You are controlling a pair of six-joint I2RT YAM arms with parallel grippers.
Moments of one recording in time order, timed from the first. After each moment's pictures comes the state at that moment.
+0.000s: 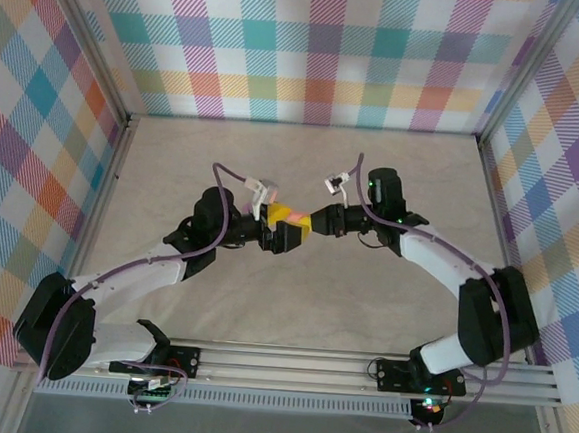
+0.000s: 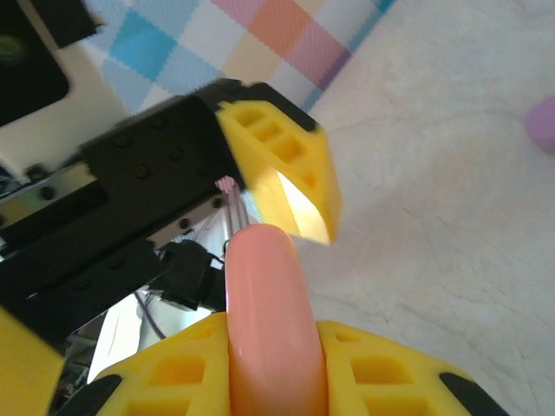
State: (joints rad) left arm -0.63 1.24 0.71 0.29 0.52 -0.43; right arm 0.43 1.50 0.91 0.05 -1.08 0.43
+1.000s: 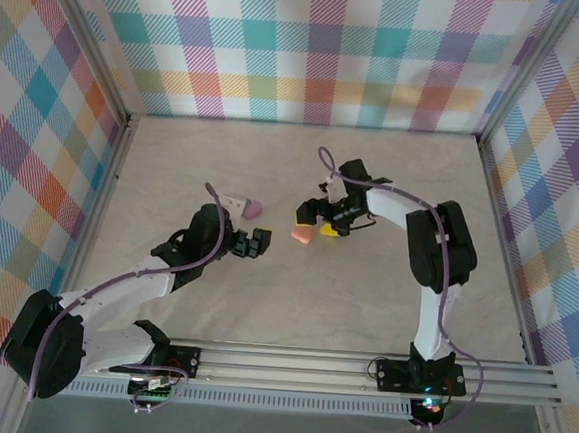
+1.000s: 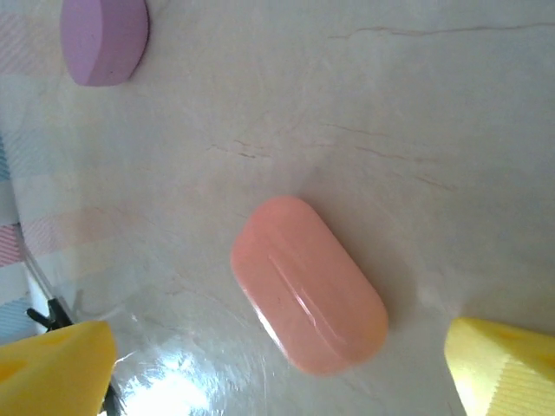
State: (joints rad) left arm -0.57 1.12 0.59 -0.04 -0.09 -0.23; right arm 0.41 2.00 1.35 -0.56 -0.65 0.33
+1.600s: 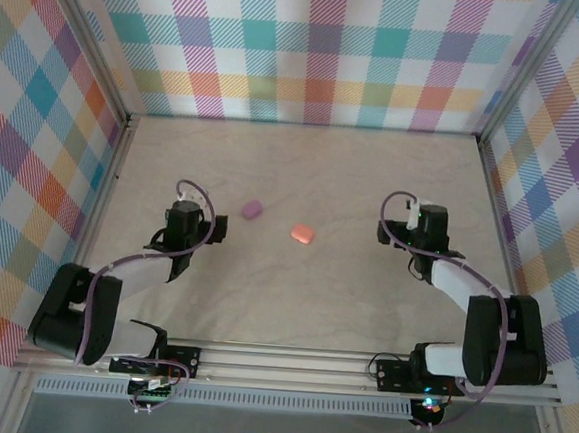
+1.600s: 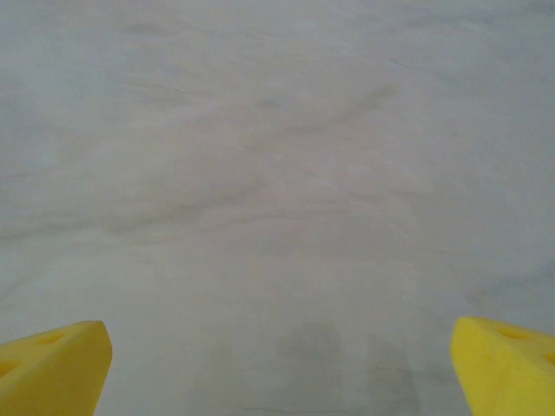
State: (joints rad) left arm -0.24 1.34 0.43 0.32 -0.22 -0.07; right arm 0.08 1.35 0.53 0.14 -0.01 0.08
